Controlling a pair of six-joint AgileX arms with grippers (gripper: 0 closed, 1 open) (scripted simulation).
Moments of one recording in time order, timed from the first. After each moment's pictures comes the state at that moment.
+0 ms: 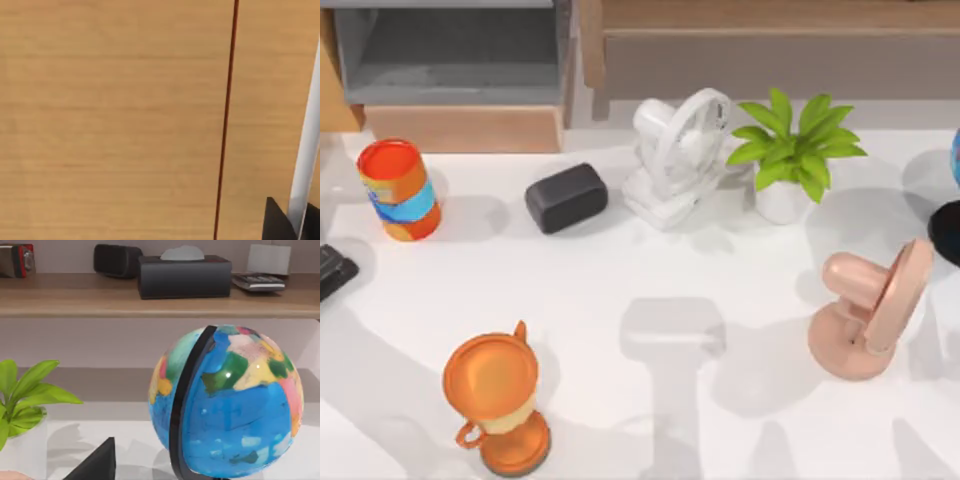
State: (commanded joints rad) left arm 0.39 2.33 1.21 1.11 0.44 1.58; right arm 0.00 0.00 0.00 0.00 0.00 0.00
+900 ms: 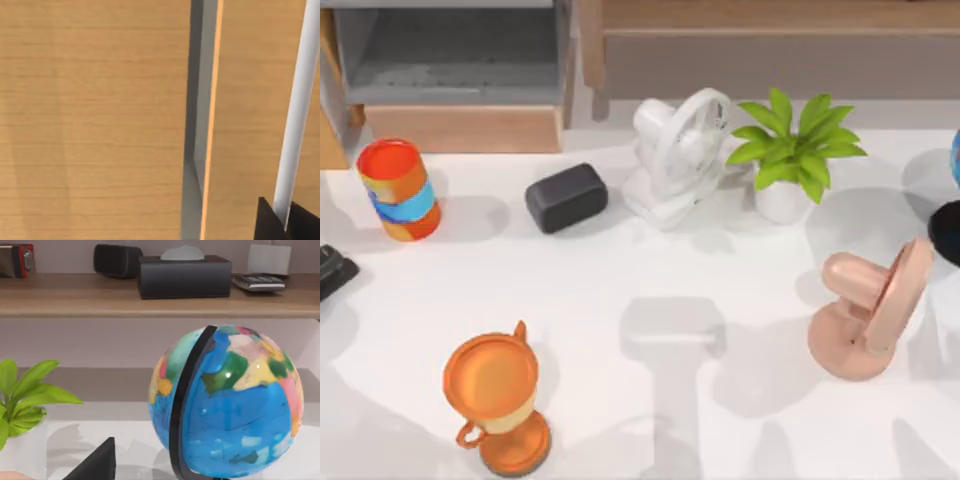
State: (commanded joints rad) left arm 0.47 2.22 0.94 1.25 0.51 1.58; right arm 0.00 0.00 0.00 0.00 0.00 0.00
